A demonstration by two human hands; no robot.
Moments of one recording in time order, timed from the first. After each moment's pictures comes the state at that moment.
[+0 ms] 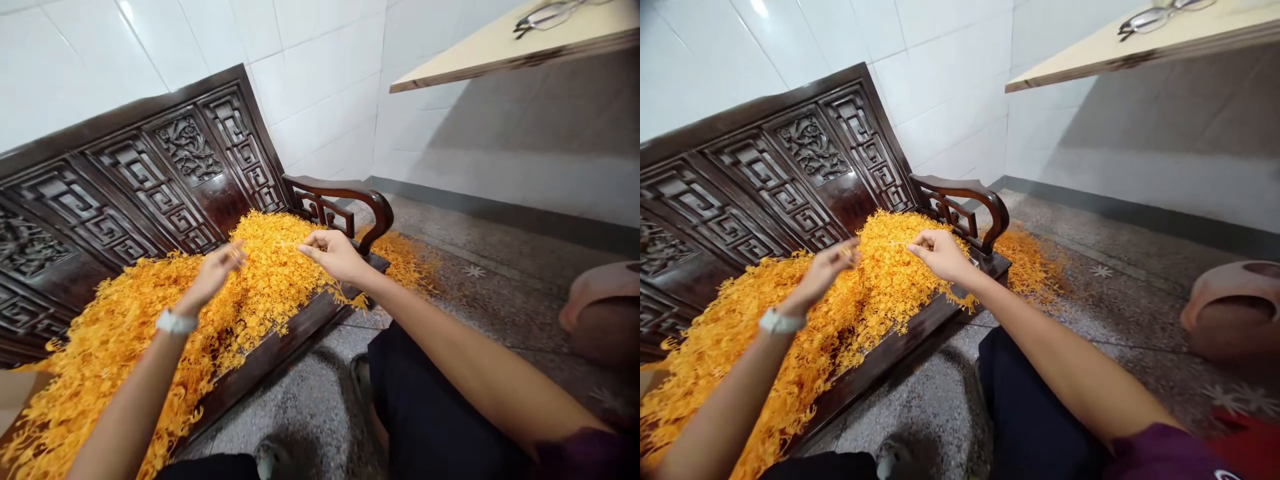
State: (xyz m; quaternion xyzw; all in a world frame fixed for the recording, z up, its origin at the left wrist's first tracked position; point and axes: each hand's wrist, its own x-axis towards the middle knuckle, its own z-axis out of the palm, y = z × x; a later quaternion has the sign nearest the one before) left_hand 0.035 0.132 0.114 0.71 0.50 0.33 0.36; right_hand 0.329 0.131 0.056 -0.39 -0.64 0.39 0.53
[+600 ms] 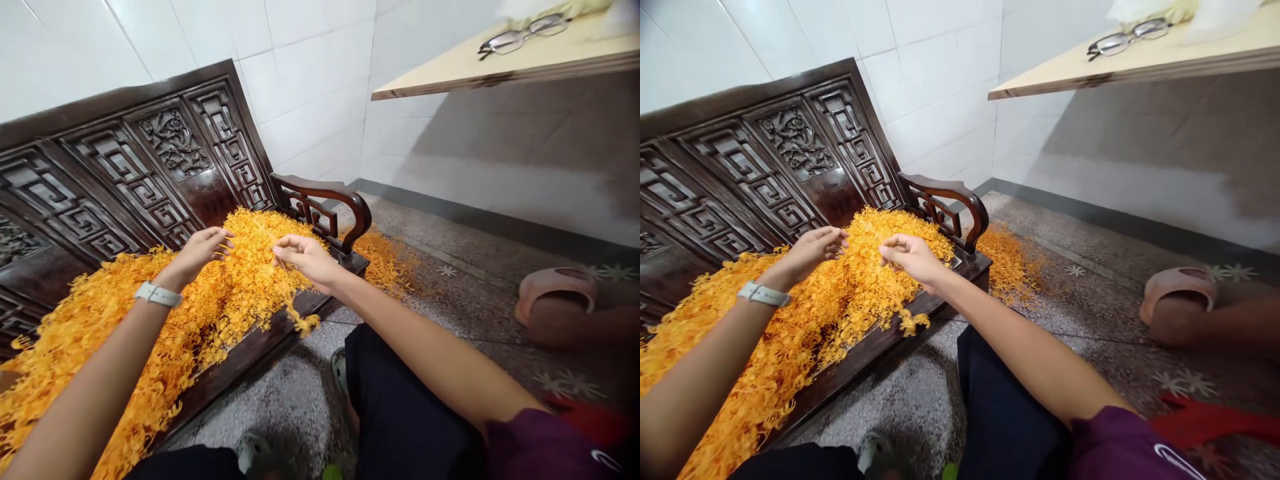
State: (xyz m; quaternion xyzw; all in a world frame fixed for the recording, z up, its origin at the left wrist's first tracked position) left_hand 0.055 0.171 0.137 0.61 0.55 0.36 0.43; right_hand 0.314 0.103 0.065 -0.27 -0.49 0.64 0.52
